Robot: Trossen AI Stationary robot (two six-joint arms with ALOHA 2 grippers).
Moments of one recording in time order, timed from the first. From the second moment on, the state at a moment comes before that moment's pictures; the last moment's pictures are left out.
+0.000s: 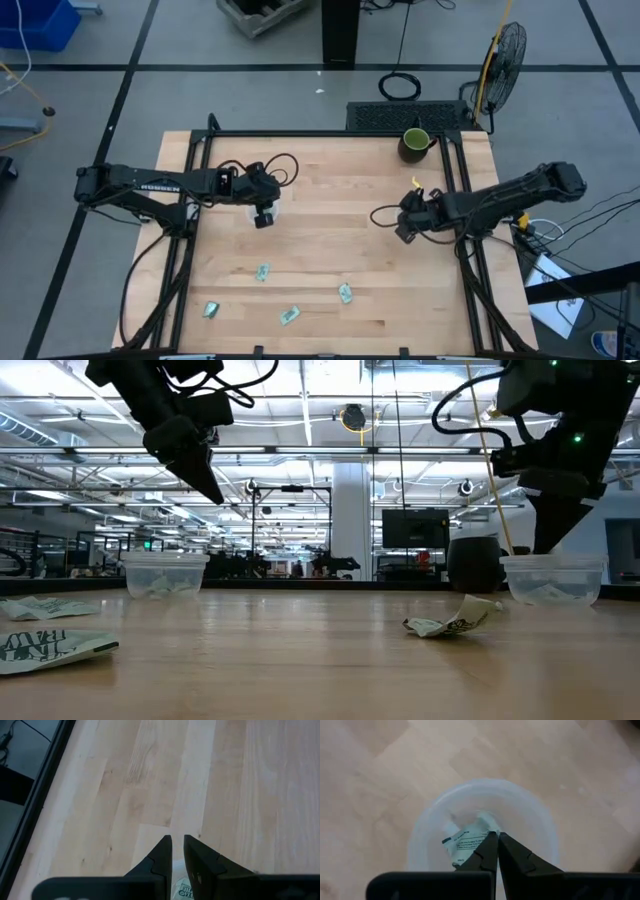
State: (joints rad) left arm 0.10 1.22 0.83 -0.52 -0.21 0.04; right arm 0.17 1.16 0.65 -0.93 0.39 0.91
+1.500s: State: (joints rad) left arm 0.00 1.22 0.83 -0.53 0.24 0.02; right arm 0.22 1.21 0.54 0.34 0.18 0.24
